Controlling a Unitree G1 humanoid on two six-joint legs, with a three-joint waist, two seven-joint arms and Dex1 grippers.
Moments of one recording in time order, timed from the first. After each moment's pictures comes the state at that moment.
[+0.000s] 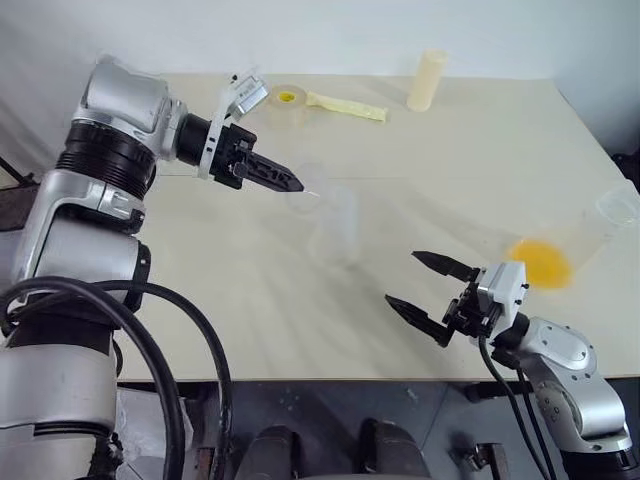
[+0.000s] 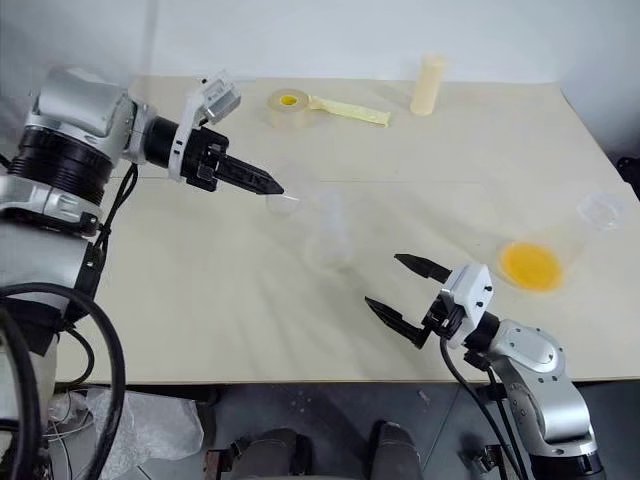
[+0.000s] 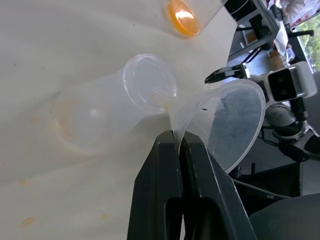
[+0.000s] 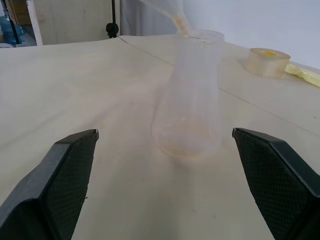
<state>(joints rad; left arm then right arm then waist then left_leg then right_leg) -1.56 0.62 -0.47 0.86 -0.26 1.19 -1.50 -0.02 -0.55 -0.10 -0.37 0.50 0.11 0.83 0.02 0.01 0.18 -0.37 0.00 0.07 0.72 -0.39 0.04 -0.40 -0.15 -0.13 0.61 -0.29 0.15</state>
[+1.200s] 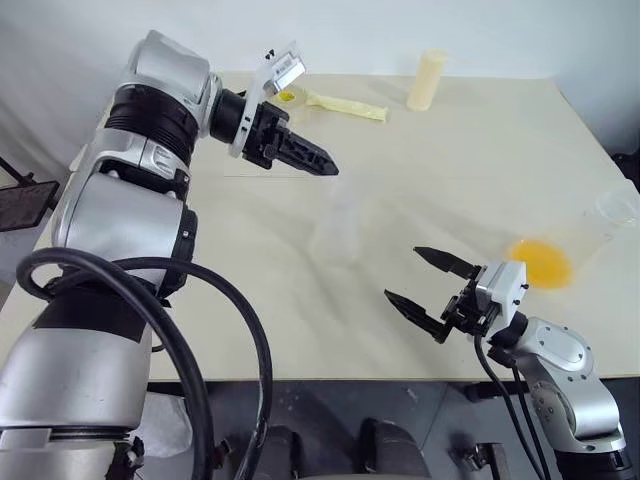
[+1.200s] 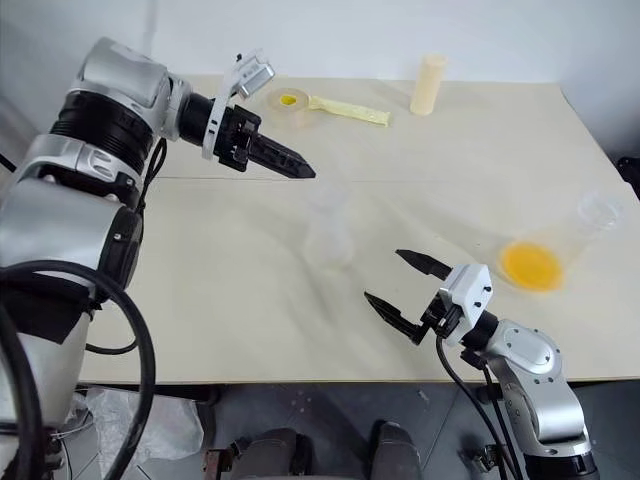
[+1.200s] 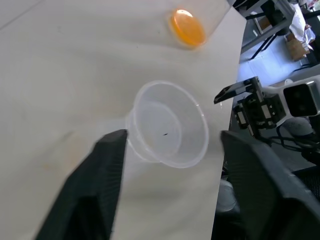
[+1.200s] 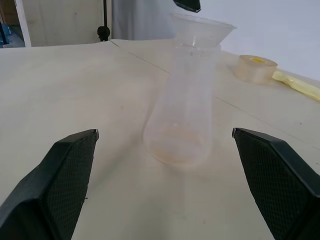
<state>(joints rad) -1.76 0.43 -0.31 1.24 -0.03 0.94 -1.50 -0.02 -0.52 -0.10 -0.37 0.47 0.07 0.81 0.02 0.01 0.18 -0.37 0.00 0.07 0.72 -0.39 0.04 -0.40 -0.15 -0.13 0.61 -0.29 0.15</state>
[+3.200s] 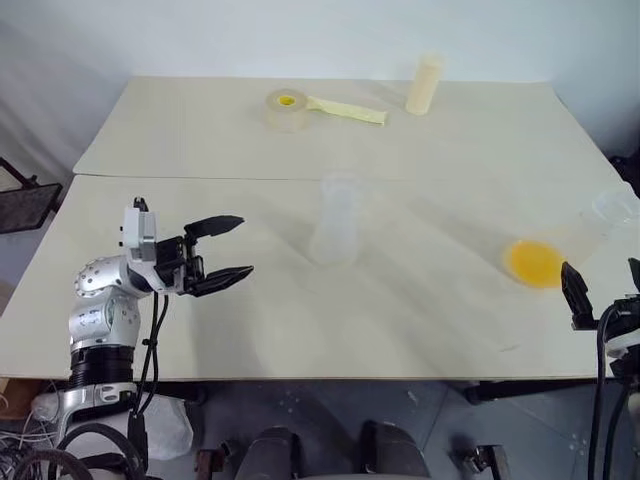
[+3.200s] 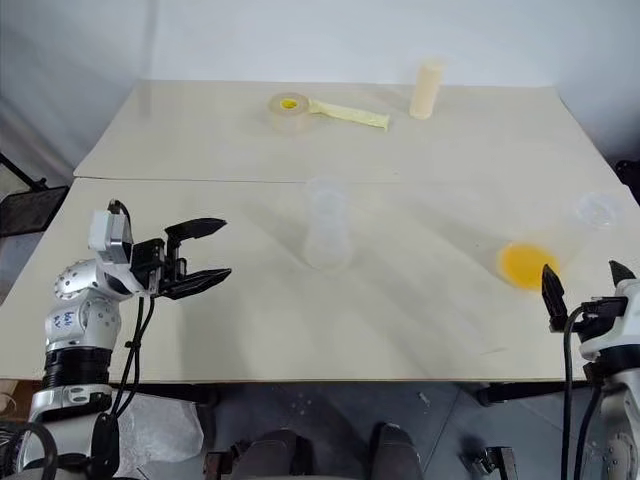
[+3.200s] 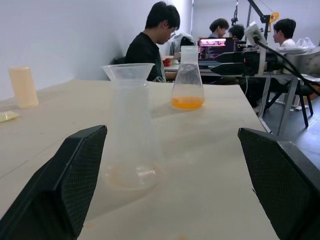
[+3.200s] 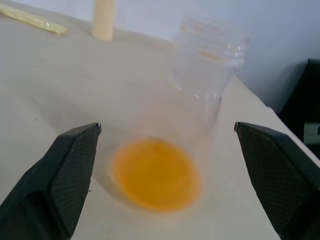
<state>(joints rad) -0.48 0.53 0.28 0.29 -0.58 0.05 -1.40 0.12 -0.51 -0.63 -0.26 0.42 0.18 0.35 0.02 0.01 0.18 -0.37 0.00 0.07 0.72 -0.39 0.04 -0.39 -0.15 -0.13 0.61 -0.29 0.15</state>
